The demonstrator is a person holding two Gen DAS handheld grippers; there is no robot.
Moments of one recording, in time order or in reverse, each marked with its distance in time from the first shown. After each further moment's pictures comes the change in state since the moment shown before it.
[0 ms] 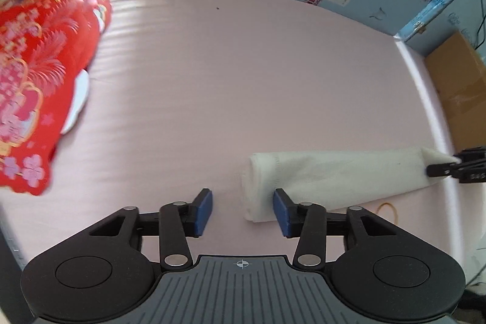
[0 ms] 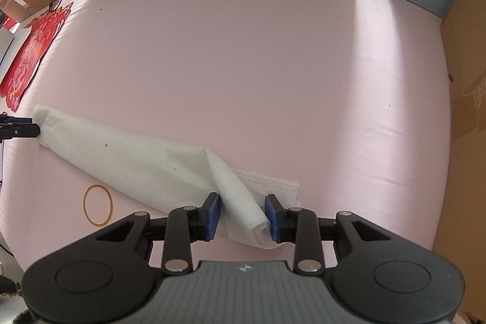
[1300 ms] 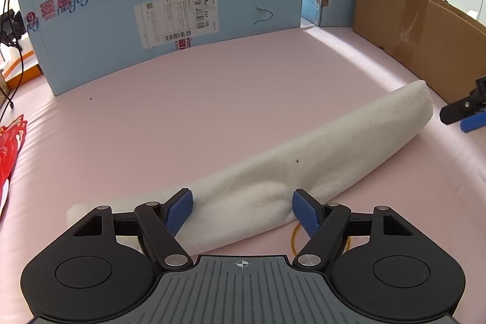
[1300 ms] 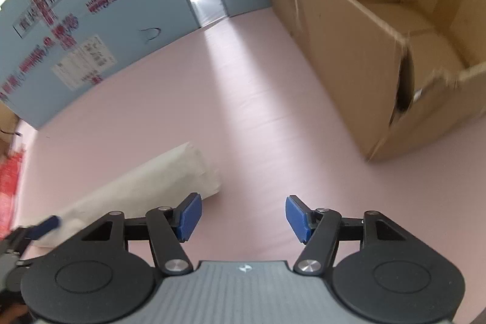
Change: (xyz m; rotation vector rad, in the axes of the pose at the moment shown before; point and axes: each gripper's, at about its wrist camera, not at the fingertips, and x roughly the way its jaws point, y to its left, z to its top) left arm 0.031 -0.147 -0.034 0.293 -0.298 -0.038; right arm -0.039 -0.030 -0.110 0.588 -0.361 0.068
